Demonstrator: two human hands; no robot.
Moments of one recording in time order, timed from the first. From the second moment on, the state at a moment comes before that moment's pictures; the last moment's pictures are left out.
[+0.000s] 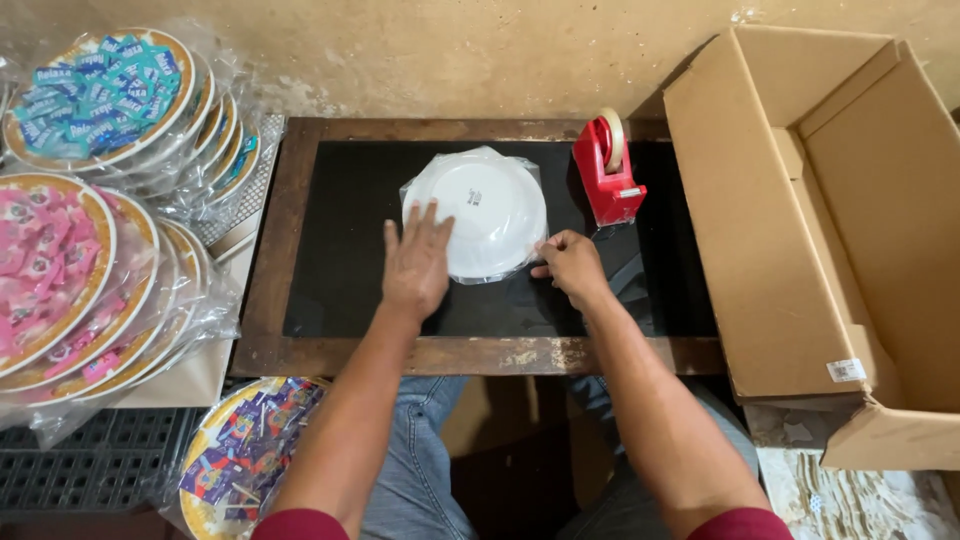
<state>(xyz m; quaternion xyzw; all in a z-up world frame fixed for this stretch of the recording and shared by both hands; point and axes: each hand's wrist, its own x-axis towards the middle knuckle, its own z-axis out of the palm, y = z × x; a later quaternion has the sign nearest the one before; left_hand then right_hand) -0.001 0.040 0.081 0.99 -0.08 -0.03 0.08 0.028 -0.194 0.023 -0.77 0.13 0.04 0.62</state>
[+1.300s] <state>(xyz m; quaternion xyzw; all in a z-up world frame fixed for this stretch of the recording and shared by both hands) -0.026 0.018 -0.014 0.92 -0.23 0.17 0.26 -0.026 -0.190 0.000 -0.89 -0.24 -0.18 0.35</state>
